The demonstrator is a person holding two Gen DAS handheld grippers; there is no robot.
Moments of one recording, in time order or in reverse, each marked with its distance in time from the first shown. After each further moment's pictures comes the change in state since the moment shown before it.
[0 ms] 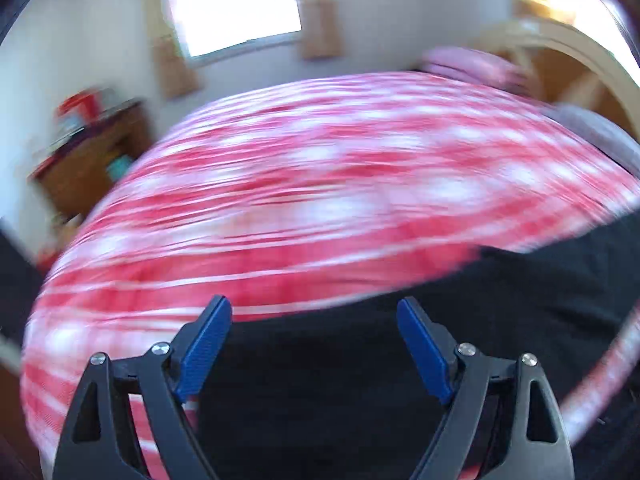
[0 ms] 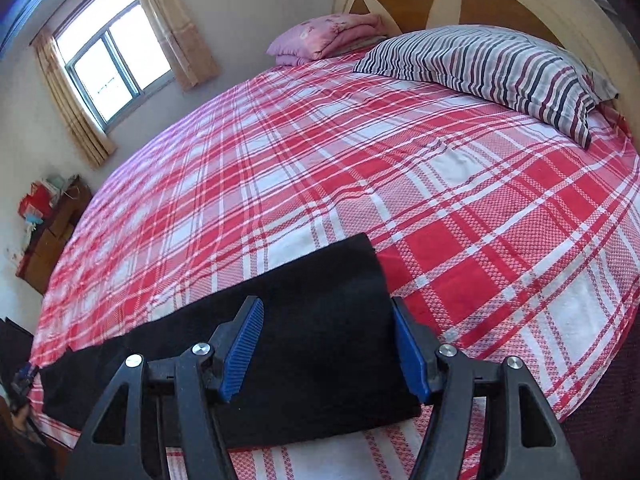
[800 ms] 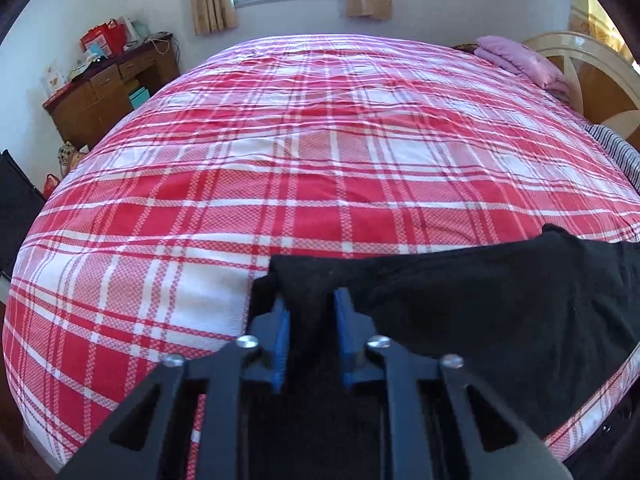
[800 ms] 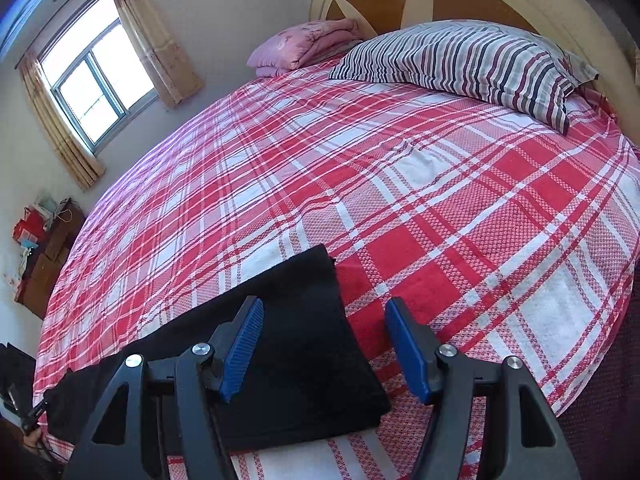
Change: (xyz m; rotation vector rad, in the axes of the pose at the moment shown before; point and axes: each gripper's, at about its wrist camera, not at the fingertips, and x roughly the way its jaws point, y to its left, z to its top) left arm 0.038 0.041 -0.025 -0.120 0.166 -0.028; right arm -0.009 -0.028 0.000 0.079 -0.033 -0.012
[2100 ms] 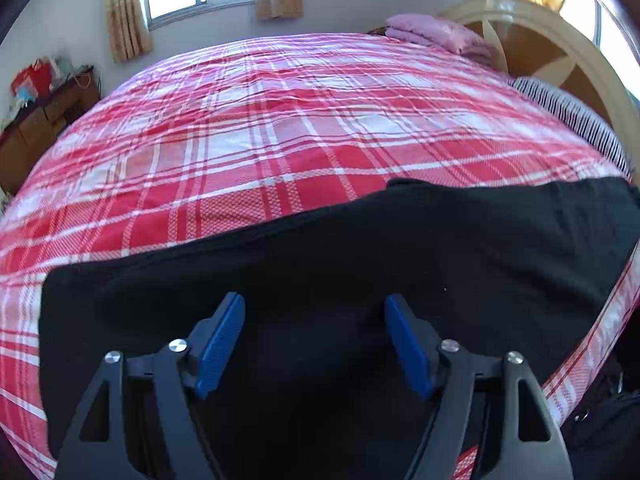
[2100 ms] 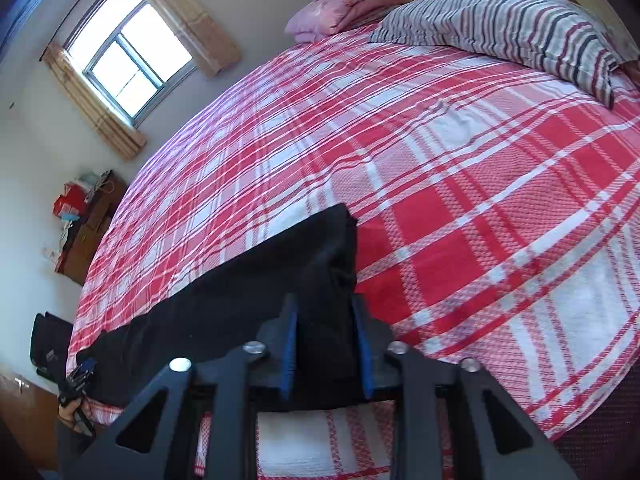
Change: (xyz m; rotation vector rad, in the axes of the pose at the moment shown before) left arm 0.003 -0.113 -0.017 0.174 -0.006 -0.209; right arm 0.011 -0.010 -0.008 -0.044 0.148 0.205
